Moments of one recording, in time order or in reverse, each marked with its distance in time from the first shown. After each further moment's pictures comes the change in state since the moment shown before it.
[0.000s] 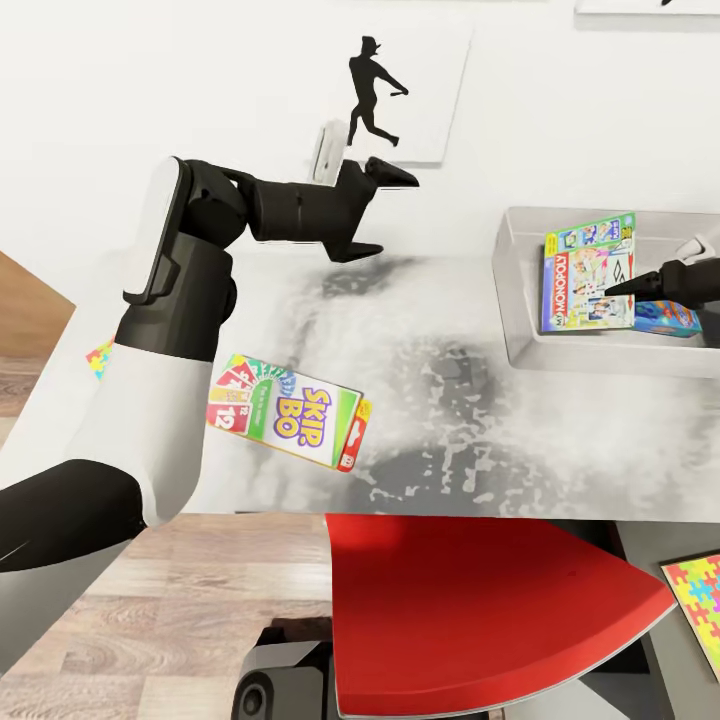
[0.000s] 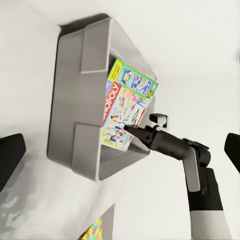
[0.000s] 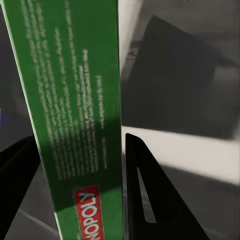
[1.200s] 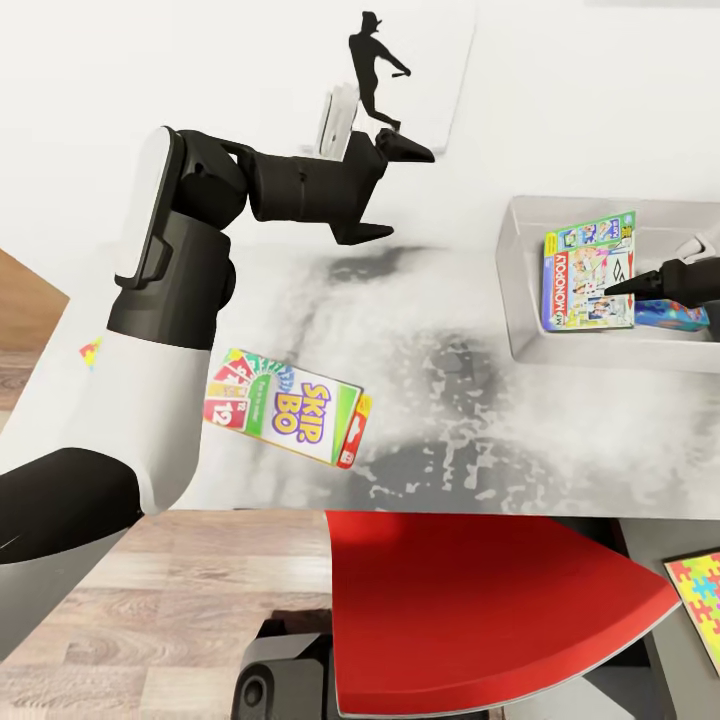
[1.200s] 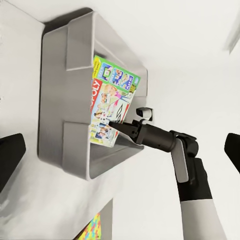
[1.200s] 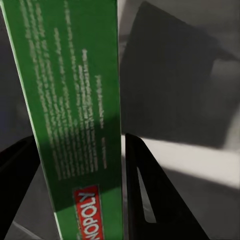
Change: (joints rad) left arm -0.043 0.000 -0.031 -0.022 0.037 0.000 0.001; right arm -0.001 0.000 0.000 -0.003 0.001 -0.001 -0.001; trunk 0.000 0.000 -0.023
